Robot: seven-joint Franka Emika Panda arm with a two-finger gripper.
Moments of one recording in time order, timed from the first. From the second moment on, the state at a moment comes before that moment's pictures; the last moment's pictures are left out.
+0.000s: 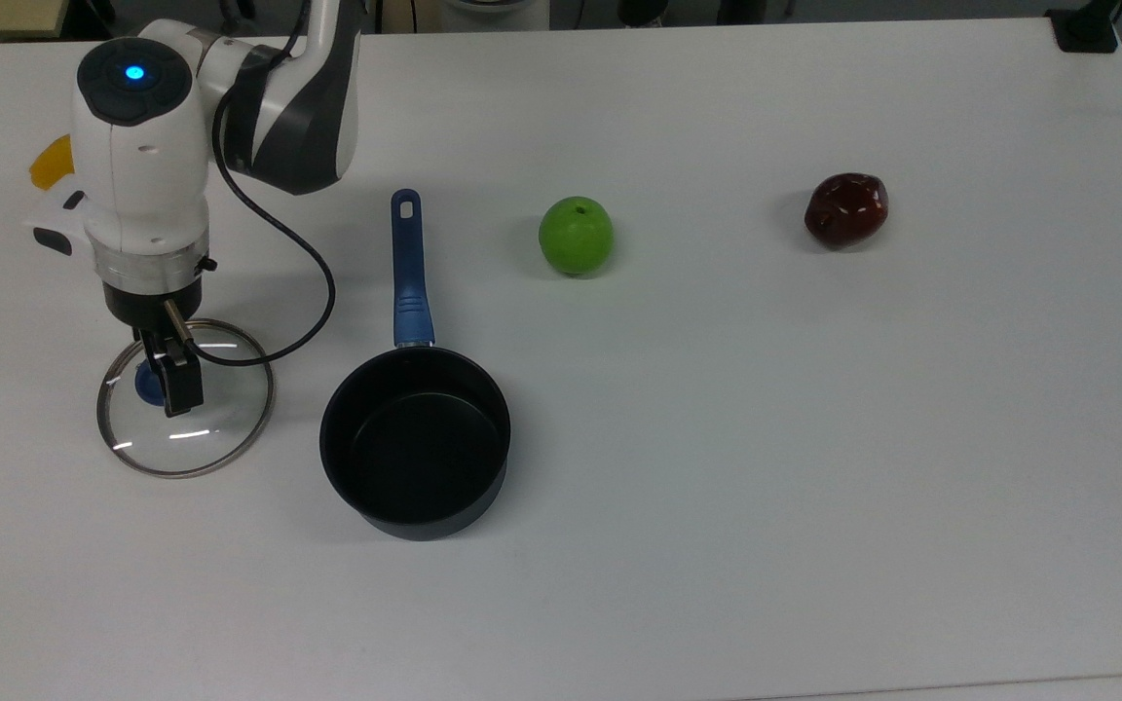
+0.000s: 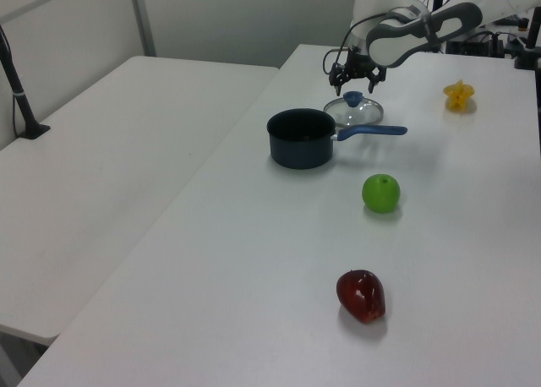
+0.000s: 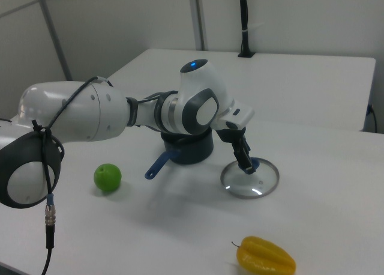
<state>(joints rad) -0.16 0.67 -0.10 -1.37 -0.21 2.35 0.87</state>
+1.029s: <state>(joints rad) -0.16 0.71 -0.10 -1.37 -0.26 2.36 0.89</state>
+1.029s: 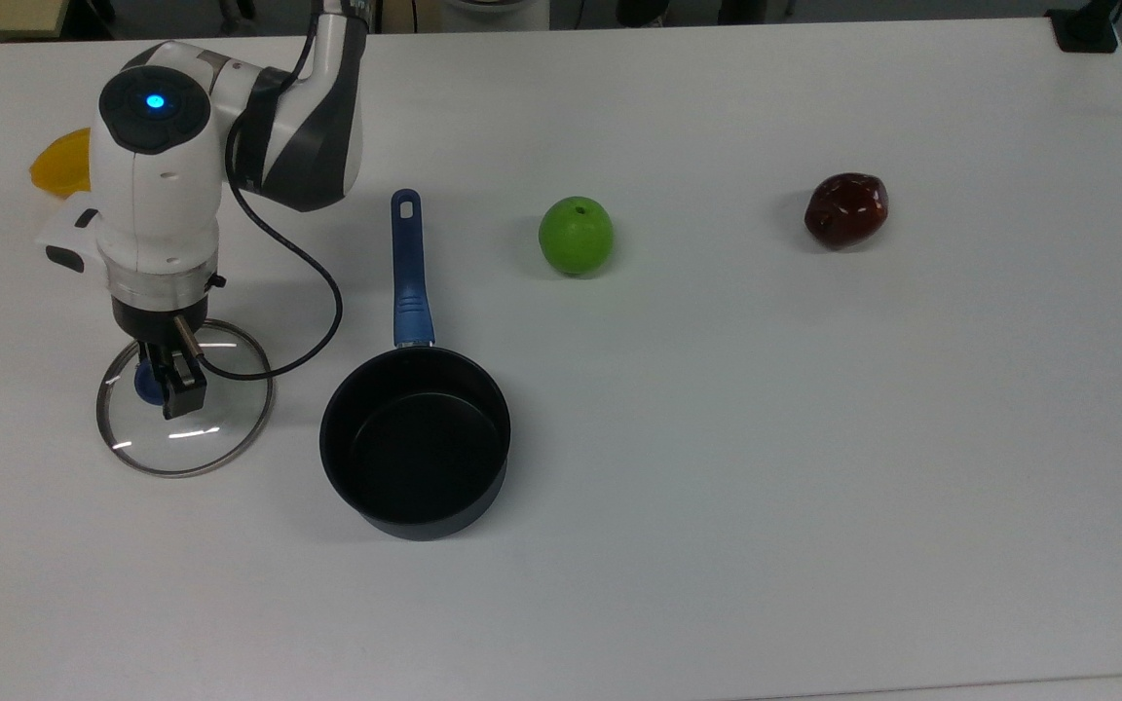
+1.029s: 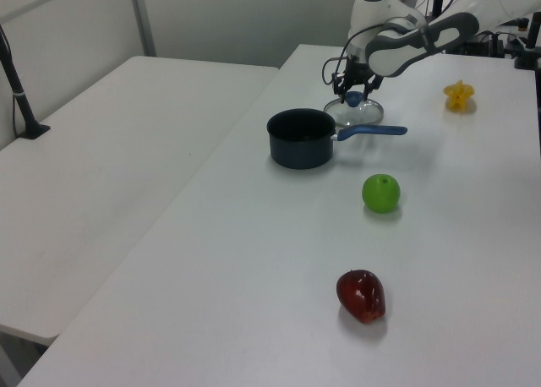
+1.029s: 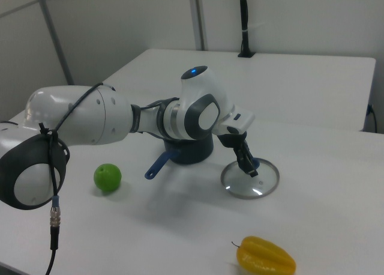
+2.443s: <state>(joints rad) -0.17 0.58 -0.10 -1.33 -0.17 2.22 0.84</state>
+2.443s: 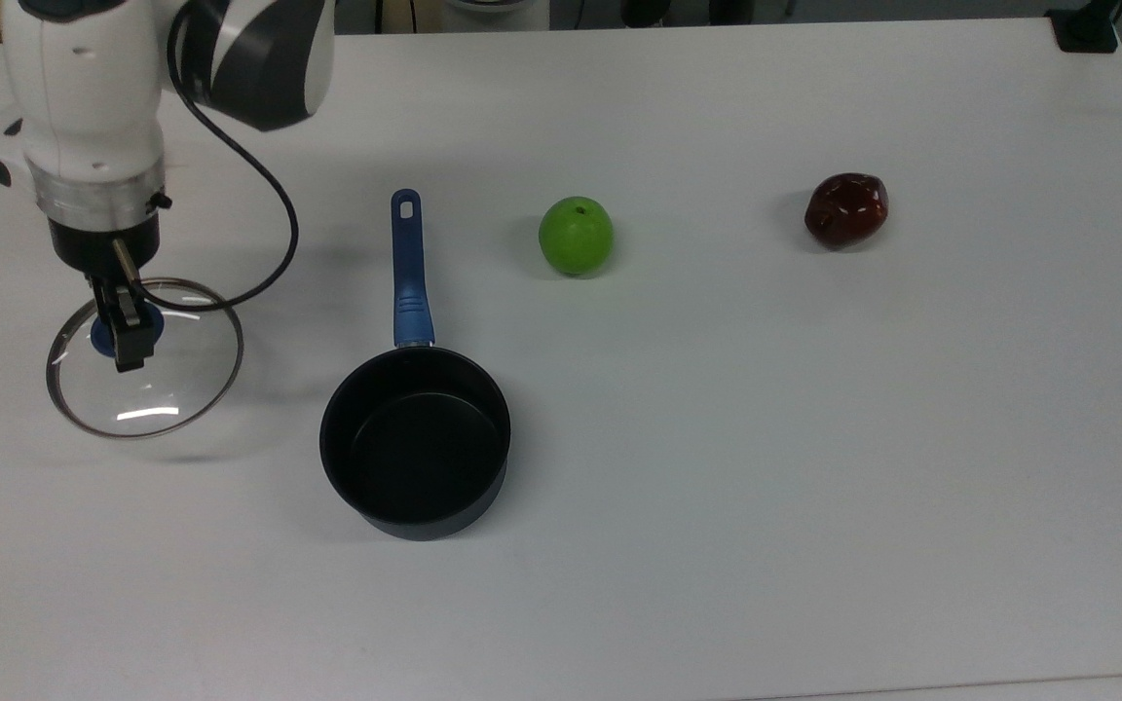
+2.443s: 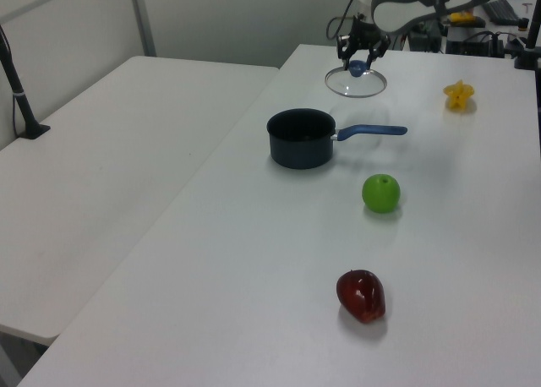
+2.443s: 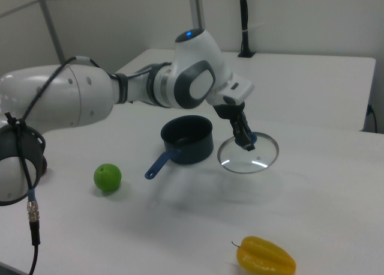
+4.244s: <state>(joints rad) 0.12 0.65 -0.11 -1.18 -0.13 2.08 1.03</state>
